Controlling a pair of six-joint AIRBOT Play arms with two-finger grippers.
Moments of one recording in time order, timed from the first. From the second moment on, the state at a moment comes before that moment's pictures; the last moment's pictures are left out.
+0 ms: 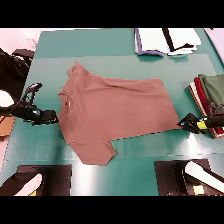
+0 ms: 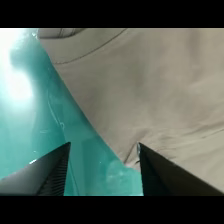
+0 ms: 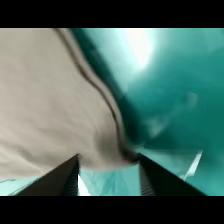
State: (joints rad) left arm 0.00 -0.94 0.82 1.30 -1.29 -1.53; right arm -0.64 -1.11 0.61 -1.08 1.25 1.25
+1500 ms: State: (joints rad) left arm 0.00 -0.90 0.56 0.92 -1.14 -1.48; right arm -0.41 -1.06 0.81 -1.04 1.26 1.24
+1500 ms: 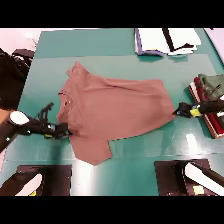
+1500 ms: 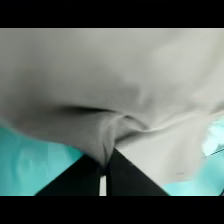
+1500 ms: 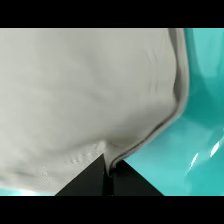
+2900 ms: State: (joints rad) left arm 0.00 -1.05 1.74 1.29 -1.27 -1.60; right arm -0.28 -1.07 1.71 -1.10 1.41 1.32
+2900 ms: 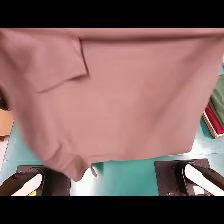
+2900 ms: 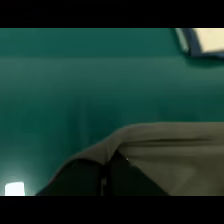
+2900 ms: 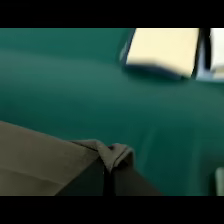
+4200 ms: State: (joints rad) left arm 0.06 -1.61 1.35 1.17 -1.22 -1.36; right arm -0.14 -1.49 1.33 -1.23 1.22 1.36
